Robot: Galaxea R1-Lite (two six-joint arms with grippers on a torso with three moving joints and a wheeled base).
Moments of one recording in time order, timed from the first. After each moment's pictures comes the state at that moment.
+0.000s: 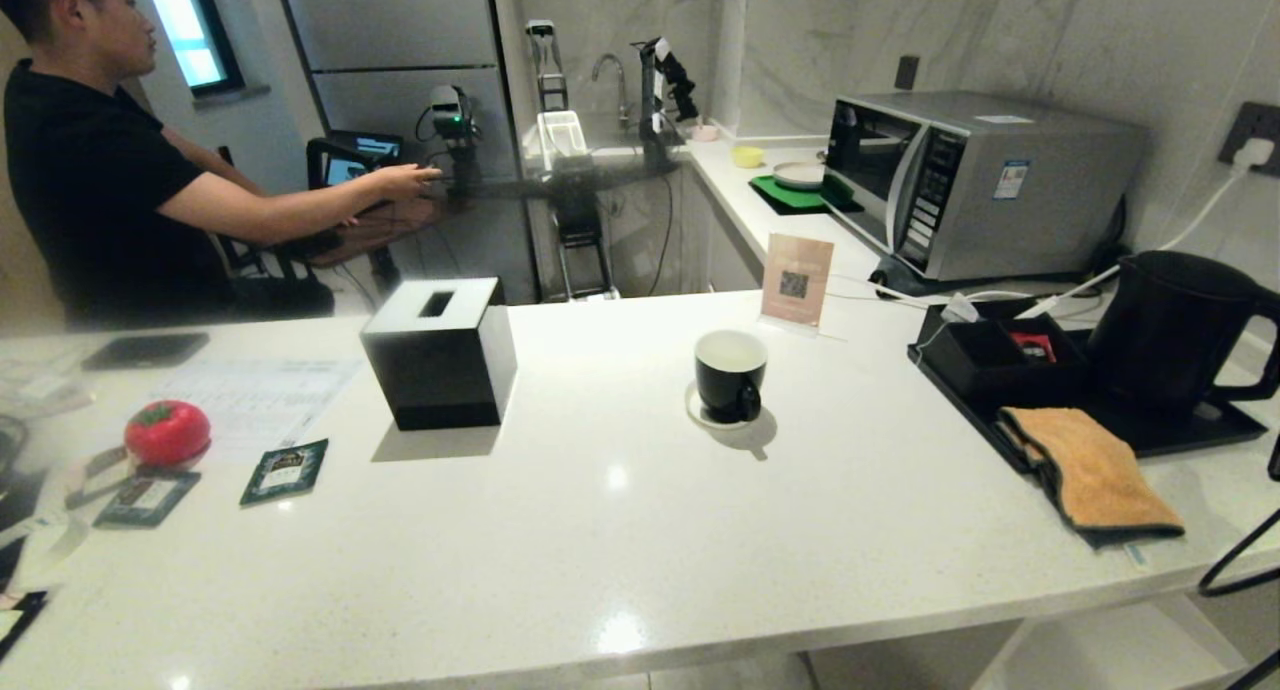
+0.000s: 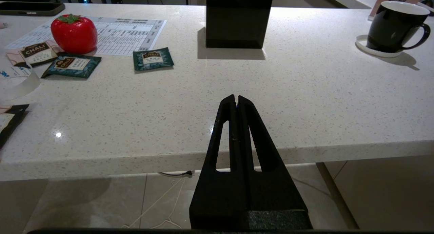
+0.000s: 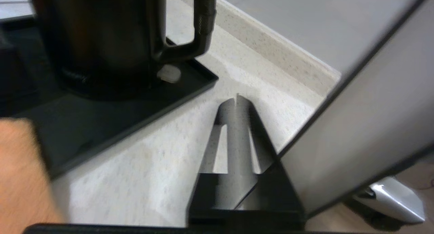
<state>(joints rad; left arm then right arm) 0.00 0.00 0.00 0.00 0.01 -0.07 -0.56 1.97 -0.43 -1.47 -0.22 -0.18</state>
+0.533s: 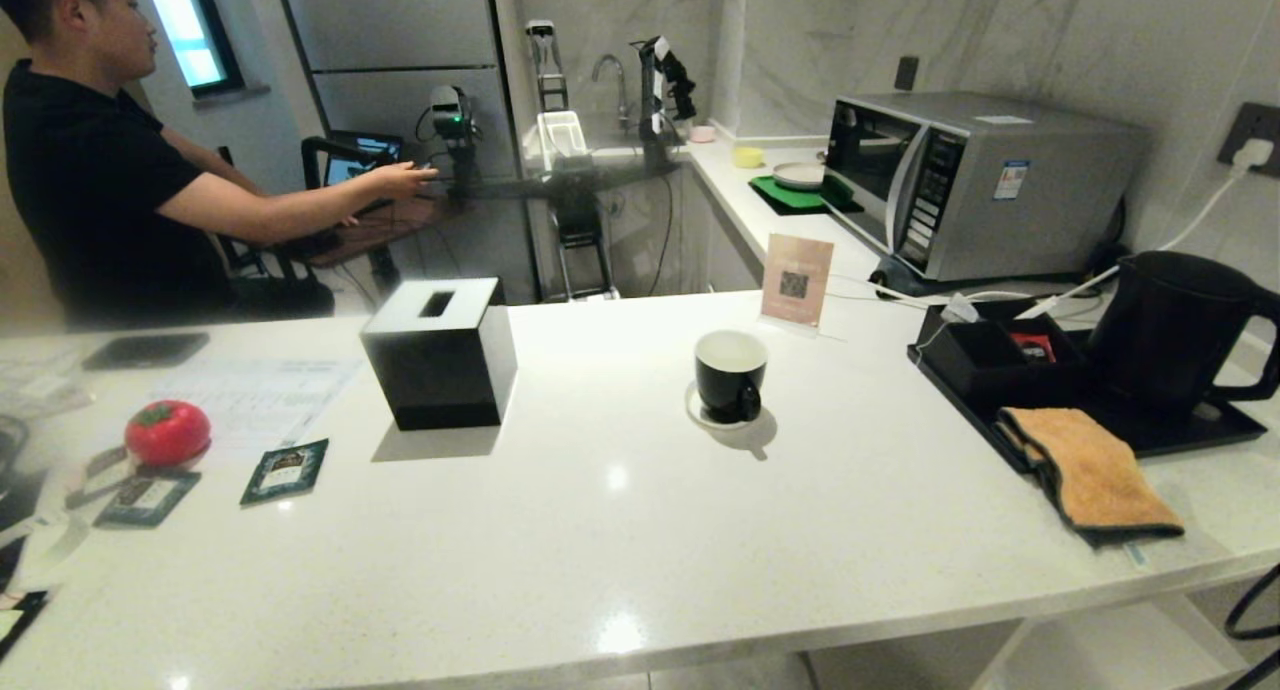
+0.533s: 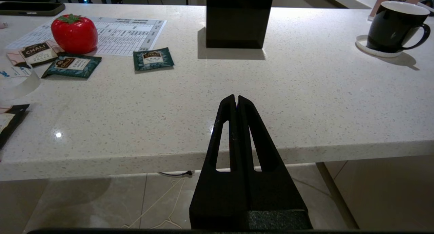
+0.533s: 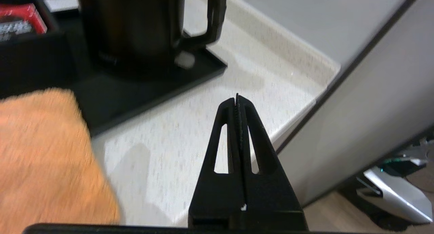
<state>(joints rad) 0.00 0.00 0.00 0.00 0.01 -0.07 -0.56 1.79 -0.28 -1.42 -0.16 -0.18</state>
